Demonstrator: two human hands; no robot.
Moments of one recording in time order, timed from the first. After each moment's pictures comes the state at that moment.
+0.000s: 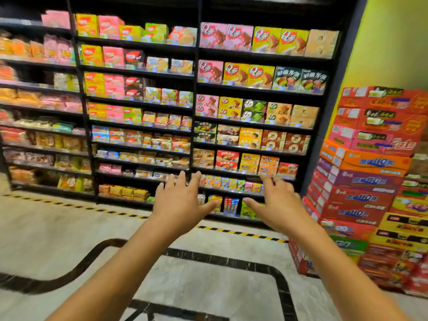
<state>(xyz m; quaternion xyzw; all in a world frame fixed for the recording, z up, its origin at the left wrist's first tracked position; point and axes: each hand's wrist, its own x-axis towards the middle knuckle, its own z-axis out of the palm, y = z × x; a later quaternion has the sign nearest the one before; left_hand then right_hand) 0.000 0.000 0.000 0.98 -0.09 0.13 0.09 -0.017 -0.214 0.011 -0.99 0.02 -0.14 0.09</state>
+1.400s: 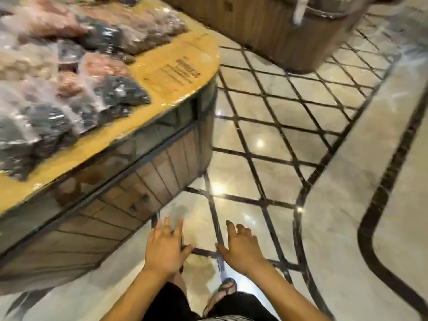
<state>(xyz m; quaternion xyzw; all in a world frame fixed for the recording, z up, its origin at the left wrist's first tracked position) -0.200 0.213 -0.350 0.46 0.84 -0.08 0.26 -0.038 0.322 -0.349 -0.44 -0.83 0.27 -0.21</state>
